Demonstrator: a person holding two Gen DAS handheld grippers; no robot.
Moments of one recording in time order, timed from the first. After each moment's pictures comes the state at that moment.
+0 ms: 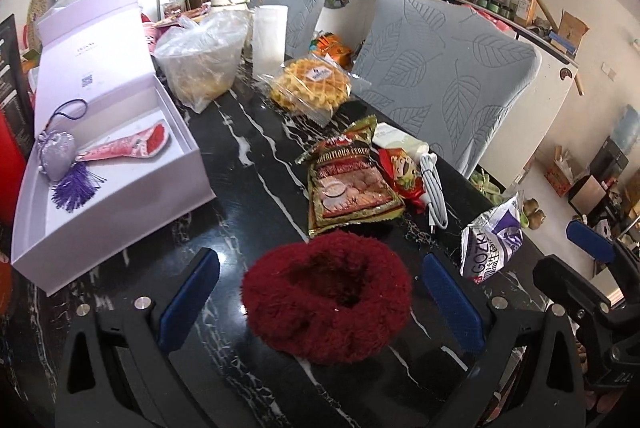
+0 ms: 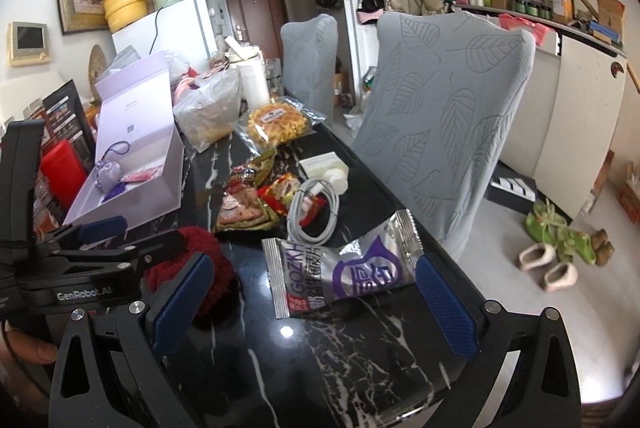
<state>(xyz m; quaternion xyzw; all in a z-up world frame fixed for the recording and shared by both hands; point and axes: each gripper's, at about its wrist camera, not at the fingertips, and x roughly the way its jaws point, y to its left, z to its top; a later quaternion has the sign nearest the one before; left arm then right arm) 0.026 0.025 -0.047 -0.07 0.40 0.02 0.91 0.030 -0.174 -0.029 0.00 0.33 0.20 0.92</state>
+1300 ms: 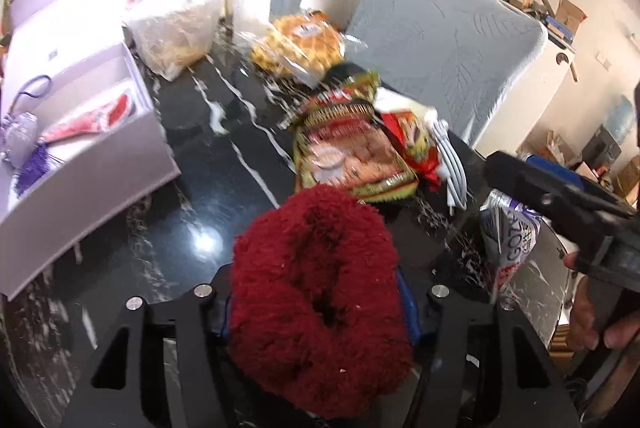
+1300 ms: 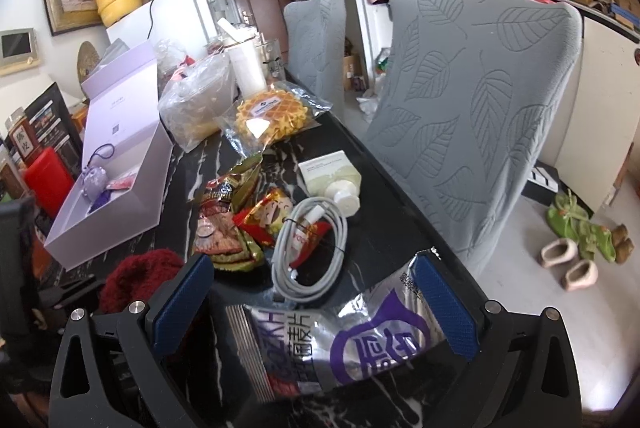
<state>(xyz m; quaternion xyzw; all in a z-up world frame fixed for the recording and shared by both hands) 0.044 0.028 -0.078 -0.07 0.43 0.00 0.90 0.104 -0.154 -0.055 0.01 0.37 0.23 0.90</state>
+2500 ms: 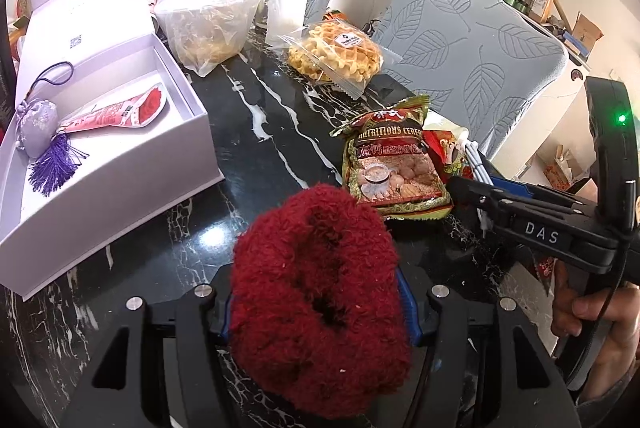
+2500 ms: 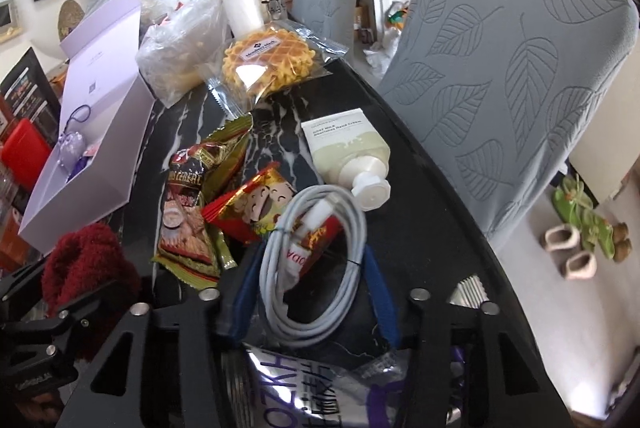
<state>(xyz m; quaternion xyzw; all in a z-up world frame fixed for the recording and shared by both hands) 0.048 0.058 -0.075 -0.10 0.43 0.02 0.90 0.149 -0.119 -0.089 -0.03 0.45 0.24 0.86</state>
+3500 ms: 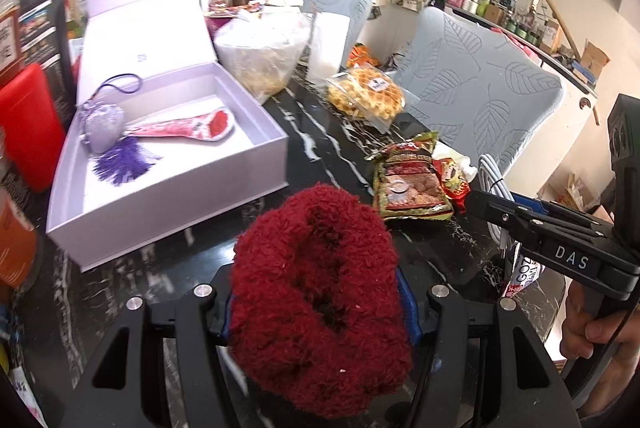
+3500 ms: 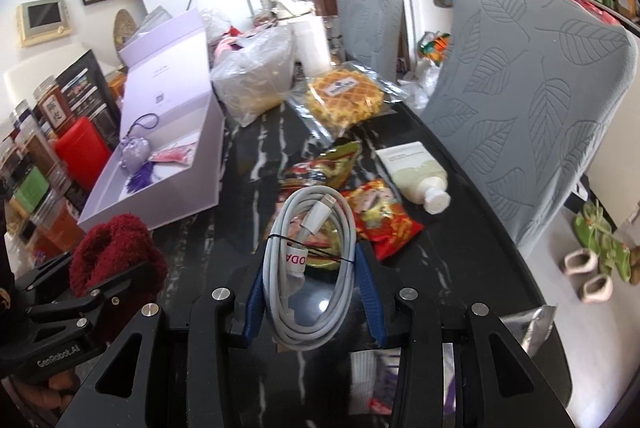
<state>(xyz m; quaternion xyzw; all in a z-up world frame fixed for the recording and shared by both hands) -0.014 0.082 -0.038 -0.11 0.38 0.07 0.92 0.088 -0.097 -0.044 -0.02 0.39 0.30 0.87</state>
